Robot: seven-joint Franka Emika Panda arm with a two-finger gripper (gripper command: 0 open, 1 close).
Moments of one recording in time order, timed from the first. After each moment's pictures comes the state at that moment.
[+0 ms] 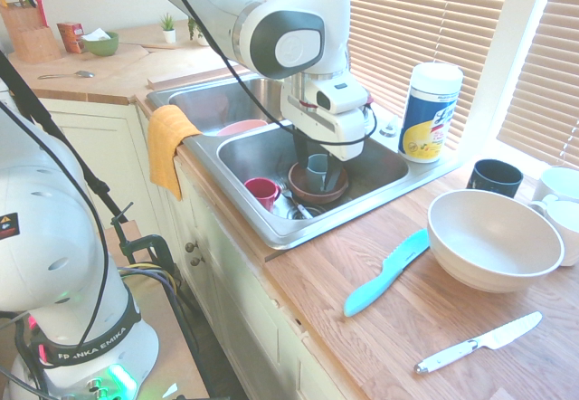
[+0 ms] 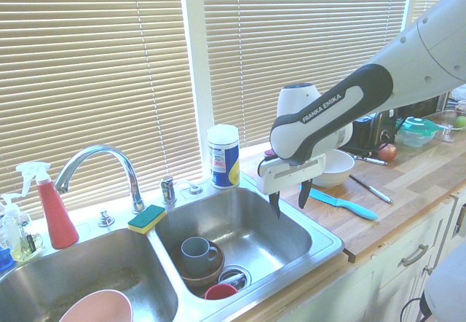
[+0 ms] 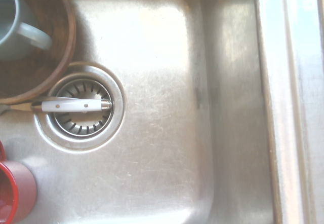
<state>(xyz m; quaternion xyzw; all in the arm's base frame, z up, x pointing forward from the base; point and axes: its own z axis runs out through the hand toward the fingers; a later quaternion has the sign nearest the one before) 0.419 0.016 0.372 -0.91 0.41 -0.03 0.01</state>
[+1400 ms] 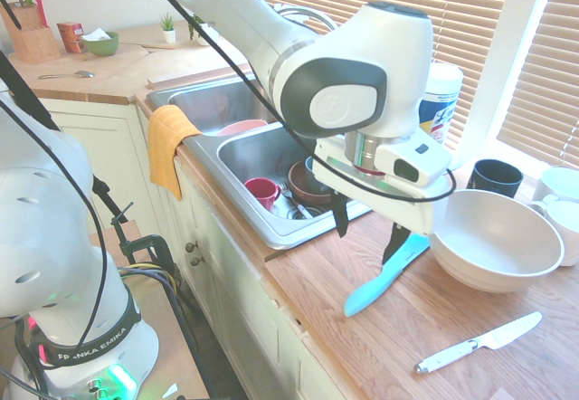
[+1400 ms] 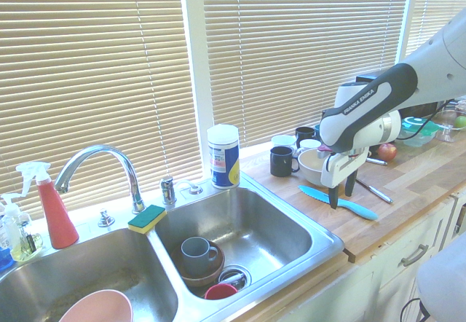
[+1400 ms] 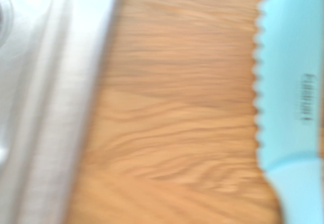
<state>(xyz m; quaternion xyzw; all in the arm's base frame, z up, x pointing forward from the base) 0.386 -0.164 0.348 -0.95 0.31 -0.03 -0.02</state>
